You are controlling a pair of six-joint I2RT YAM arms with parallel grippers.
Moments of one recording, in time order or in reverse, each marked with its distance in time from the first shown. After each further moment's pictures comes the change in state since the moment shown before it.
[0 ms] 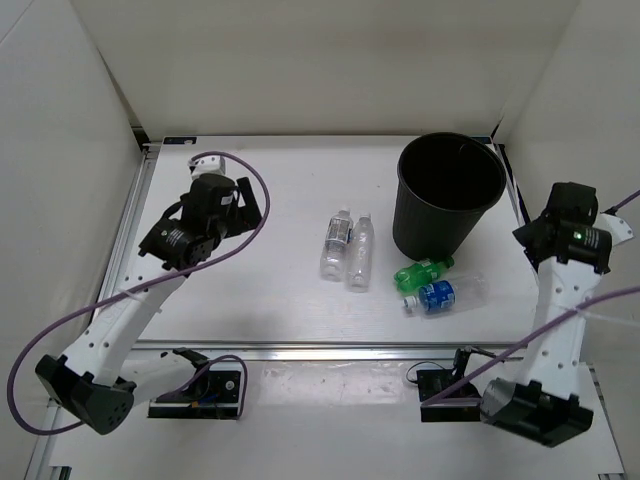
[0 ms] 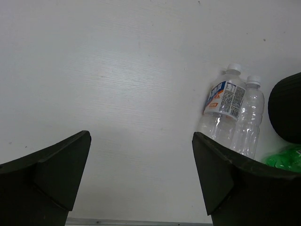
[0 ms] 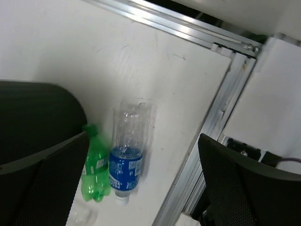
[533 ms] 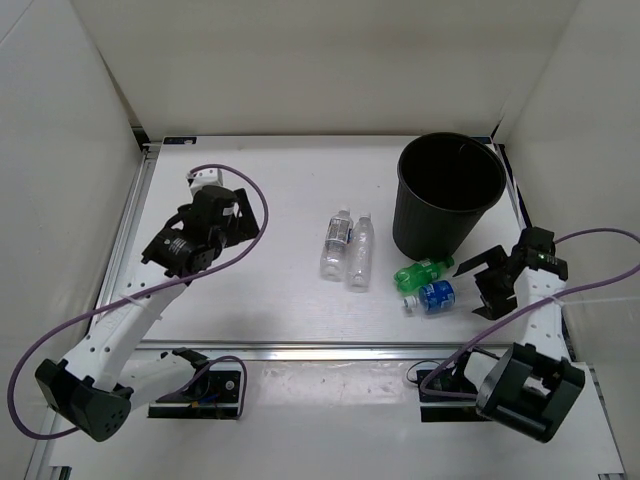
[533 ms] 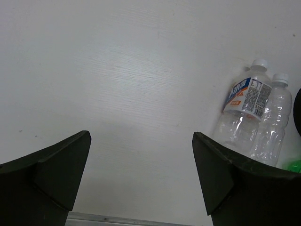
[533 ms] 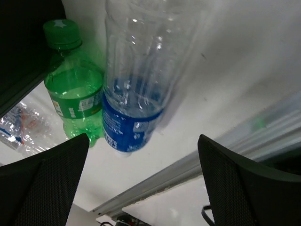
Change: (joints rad) left arm -0.003 -0.062 -0.109 0.017 -0.052 -0.023; right arm -0.080 -0.049 -0.554 0.287 -0.673 -0.108
